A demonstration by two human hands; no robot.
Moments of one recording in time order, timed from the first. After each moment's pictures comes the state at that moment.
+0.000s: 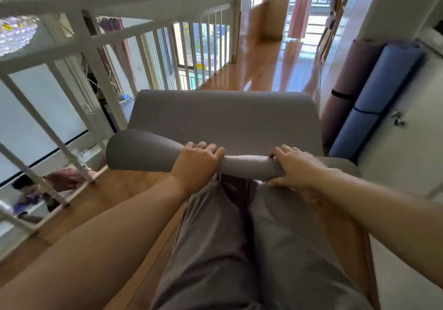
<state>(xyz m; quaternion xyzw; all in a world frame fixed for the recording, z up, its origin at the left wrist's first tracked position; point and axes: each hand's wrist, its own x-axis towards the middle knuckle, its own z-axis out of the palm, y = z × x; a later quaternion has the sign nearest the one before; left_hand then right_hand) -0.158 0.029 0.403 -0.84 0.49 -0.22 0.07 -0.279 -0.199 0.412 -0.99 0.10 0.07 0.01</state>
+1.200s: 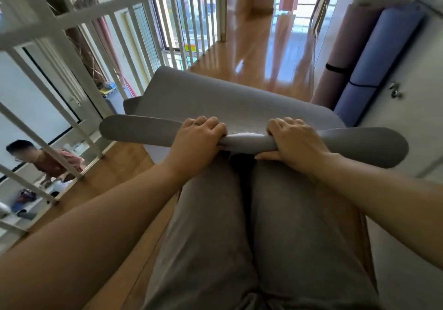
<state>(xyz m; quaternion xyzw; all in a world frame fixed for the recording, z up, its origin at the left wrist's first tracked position) -0.162 -0.006 0.412 -0.83 0.52 -0.18 -0.07 -0.283 -0.214 0.406 -0.99 0.03 -0.13 -0.02</state>
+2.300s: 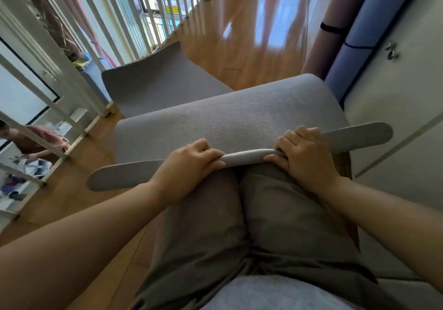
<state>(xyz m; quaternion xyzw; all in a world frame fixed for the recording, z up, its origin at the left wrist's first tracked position) -0.203 0.027 0.359 -0.80 0.57 0.00 -0.19 -0.346 -0.209 0.329 -0.95 0.02 -0.30 -0.03</state>
